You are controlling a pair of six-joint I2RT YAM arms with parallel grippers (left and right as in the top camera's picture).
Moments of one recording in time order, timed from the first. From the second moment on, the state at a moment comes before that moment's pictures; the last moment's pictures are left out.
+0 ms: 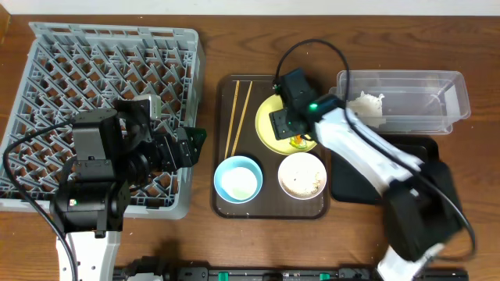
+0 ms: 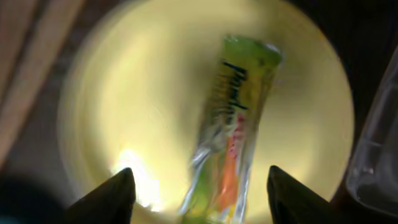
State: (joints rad) left arm 0.03 0.96 1.05 -0.87 0.53 -0.25; right arm 0.54 1.92 1.34 -0.63 0.12 0.26
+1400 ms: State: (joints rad) left arm 0.03 0.96 1.05 -0.87 0.53 -0.25; right arm 0.00 1.66 1.35 -0.72 -0.16 0.35
